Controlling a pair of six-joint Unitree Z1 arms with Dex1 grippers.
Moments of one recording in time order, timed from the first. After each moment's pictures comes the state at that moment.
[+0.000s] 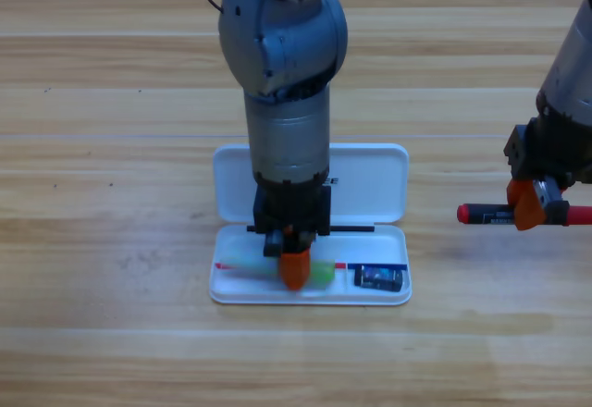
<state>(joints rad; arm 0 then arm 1) -0.89 2.32 -1.94 1.18 -0.06 0.71 0.66 1.94 -1.49 1.01 0.04 -0.95</state>
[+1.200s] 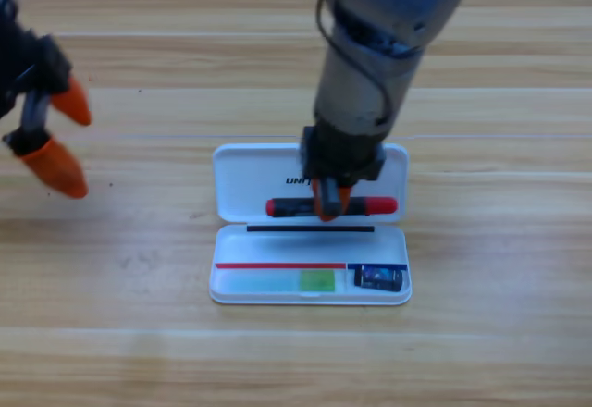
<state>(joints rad) -0.38 1.73 -1.46 1.09 -0.22 0.89 0.94 2.29 -2.08 1.14 0.00 -0.76</state>
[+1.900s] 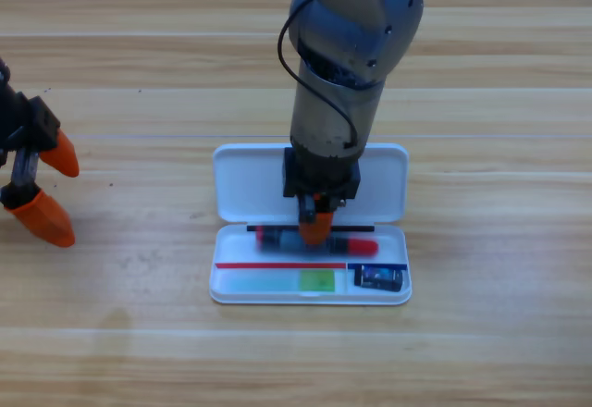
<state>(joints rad) -0.33 1.73 -1.27 0.96 -0.25 0.91 0.95 2.39 -2.16 1.15 -0.01 -0.72</state>
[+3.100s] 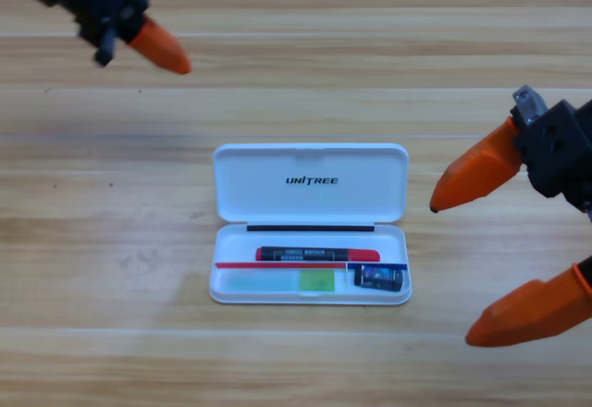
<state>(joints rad) -0.22 2.05 -1.73 0.92 -0.64 0.99 0.94 1.49 -1.30 0.79 0.42 -0.54</state>
